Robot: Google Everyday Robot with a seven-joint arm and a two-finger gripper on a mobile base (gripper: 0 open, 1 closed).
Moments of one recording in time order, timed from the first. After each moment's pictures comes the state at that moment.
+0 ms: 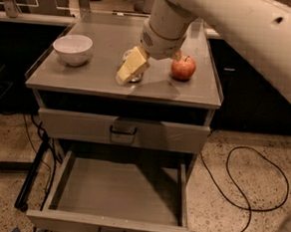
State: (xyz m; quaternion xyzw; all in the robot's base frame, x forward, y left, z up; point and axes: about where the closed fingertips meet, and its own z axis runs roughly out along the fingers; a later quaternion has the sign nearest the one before) arm 0.627 -0.012 0.903 -0.33 0.93 0.05 0.19
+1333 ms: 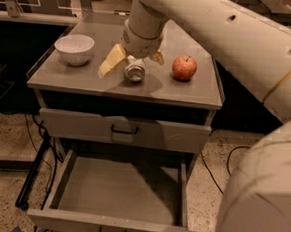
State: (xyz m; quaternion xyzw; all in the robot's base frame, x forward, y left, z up) arm 0.654 0.033 0.885 -0.26 0.95 0.07 0.17
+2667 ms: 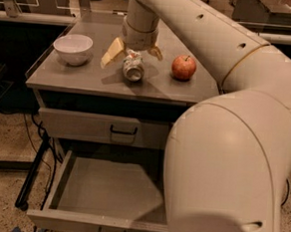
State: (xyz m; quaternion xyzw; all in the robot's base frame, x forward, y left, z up) arm 0.716 0.039 0.866 -0.22 0.96 0.07 0.15
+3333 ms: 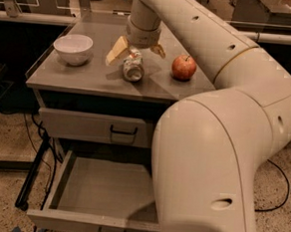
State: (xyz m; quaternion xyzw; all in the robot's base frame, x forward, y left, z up) arm 0.740 0.028 0.860 -0.21 0.97 0.06 0.15
